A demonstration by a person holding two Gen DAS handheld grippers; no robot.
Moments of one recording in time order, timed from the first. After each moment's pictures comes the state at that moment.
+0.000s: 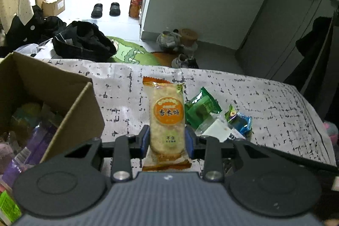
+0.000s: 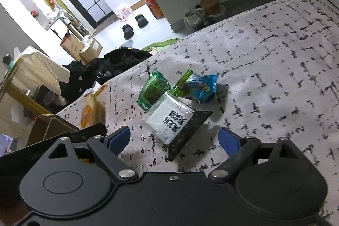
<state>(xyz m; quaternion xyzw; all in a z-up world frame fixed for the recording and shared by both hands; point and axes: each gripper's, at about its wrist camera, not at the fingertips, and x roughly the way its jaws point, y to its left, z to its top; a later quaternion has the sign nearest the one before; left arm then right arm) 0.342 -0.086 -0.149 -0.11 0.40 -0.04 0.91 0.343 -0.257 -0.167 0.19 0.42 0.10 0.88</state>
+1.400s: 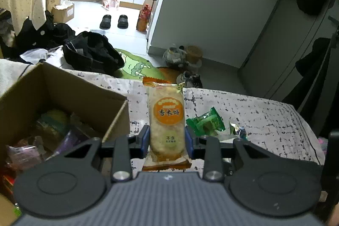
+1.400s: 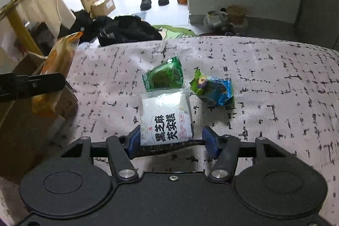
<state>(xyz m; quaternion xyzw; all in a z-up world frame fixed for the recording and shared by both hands) 0.317 -0.055 -0.119 -0.14 0.37 -0.02 0.92 0.333 -0.225 -0.143 0.01 0.43 0.15 0.89</state>
